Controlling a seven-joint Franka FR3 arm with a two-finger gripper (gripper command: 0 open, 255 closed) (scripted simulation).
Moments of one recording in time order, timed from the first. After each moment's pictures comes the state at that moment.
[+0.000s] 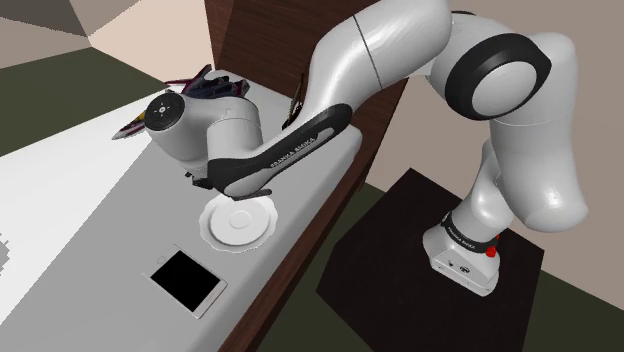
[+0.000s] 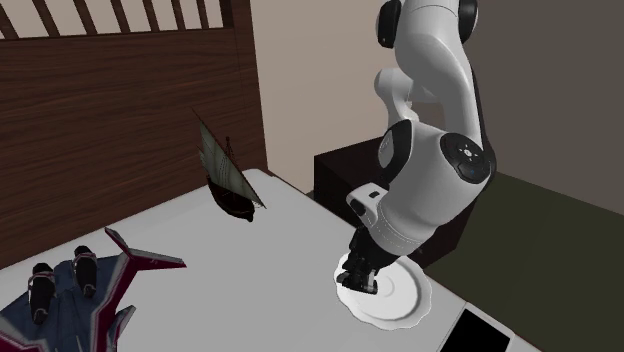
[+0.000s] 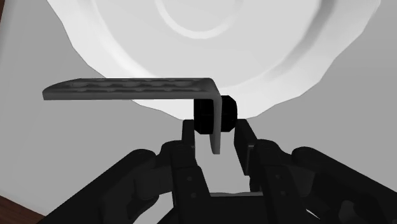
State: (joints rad) arm 0.66 0.65 0.09 -1.57 -0.48 2.05 1.58
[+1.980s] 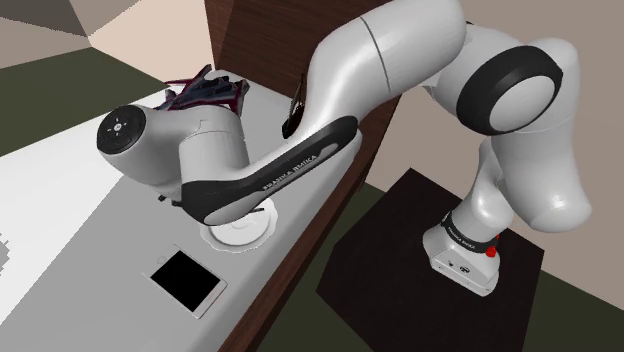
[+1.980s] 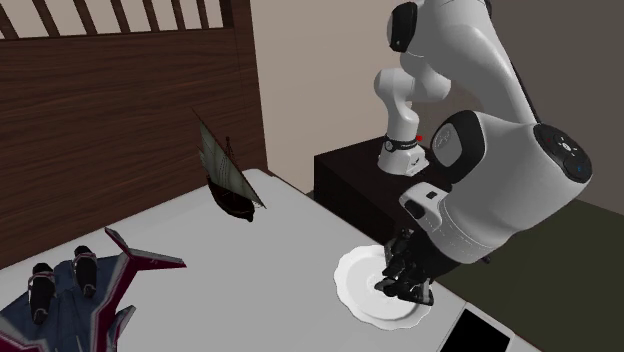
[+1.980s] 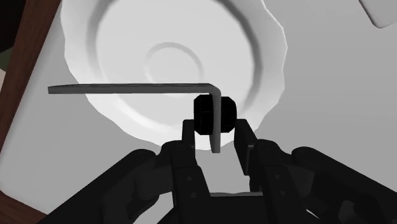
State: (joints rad) arm 0.75 0.67 0.13 -1.46 -0.46 1.93 1.66
